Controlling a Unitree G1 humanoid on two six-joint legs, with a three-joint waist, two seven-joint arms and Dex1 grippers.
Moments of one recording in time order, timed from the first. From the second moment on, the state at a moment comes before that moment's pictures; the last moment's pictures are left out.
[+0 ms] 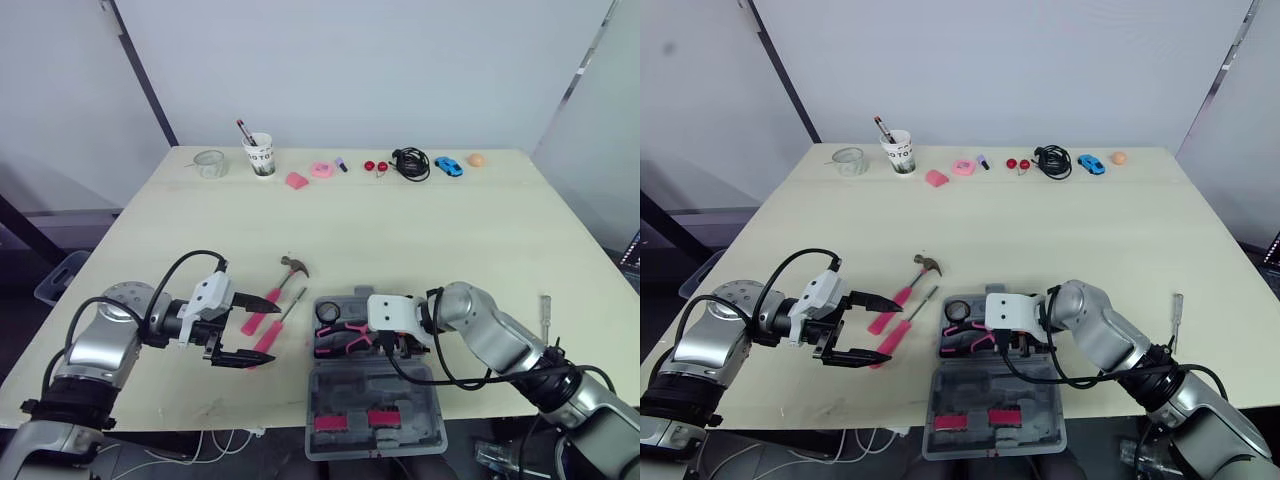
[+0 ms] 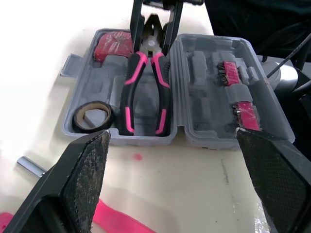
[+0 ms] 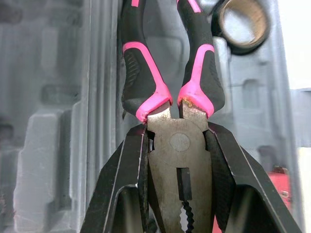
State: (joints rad) left arm -0.31 0.90 -0.05 0.20 -0.41 0.03 -1.56; right arm -0.62 -0.52 0.66 -0.09 -0.17 0.51 1.04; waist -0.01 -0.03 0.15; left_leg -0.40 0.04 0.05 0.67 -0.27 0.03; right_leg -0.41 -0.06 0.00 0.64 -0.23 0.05
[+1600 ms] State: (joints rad) left arm -0.30 0.89 -0.05 0.18 -0.42 0.04 -1.56; right arm -0.49 -0.33 0.43 0.21 0.00 0.28 0.97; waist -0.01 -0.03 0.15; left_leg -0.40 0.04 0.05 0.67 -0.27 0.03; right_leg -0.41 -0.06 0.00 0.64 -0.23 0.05
